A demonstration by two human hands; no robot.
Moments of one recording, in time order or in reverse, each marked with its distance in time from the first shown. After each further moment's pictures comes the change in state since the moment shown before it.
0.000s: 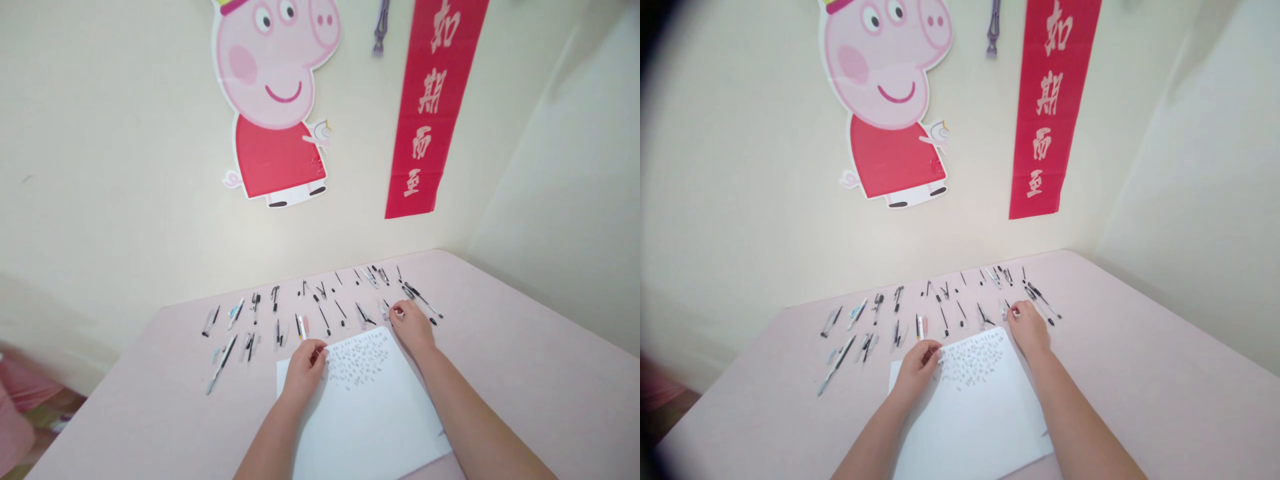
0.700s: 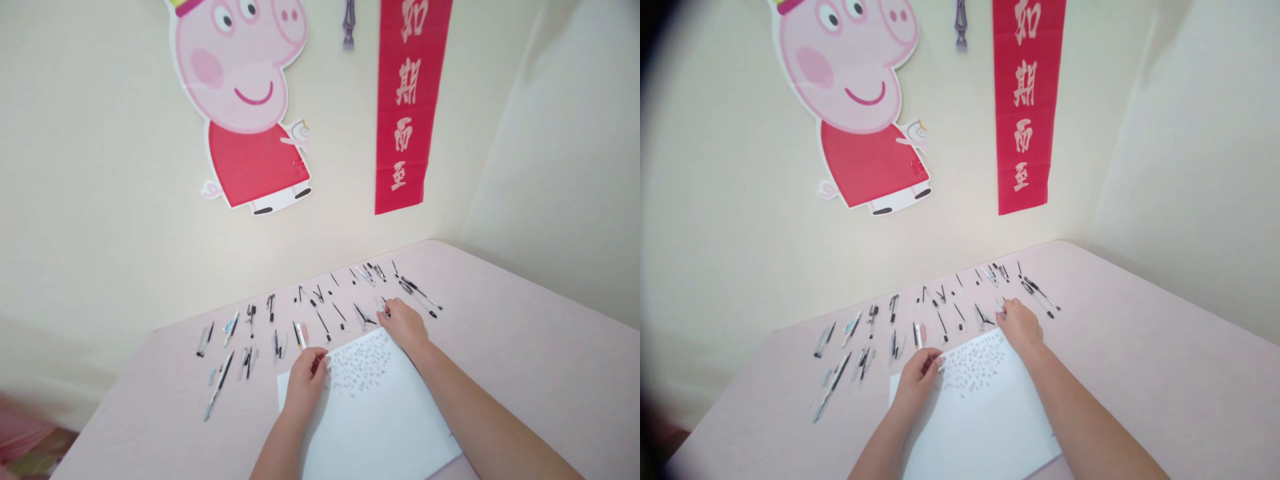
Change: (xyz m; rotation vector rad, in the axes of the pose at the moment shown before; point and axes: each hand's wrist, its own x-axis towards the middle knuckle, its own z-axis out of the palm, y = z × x) left_hand 0.003 -0.001 -0.001 0.048 -0.060 -0.010; right_hand 0.000 -0.029 -0.004 -0.252 -0.217 0.064
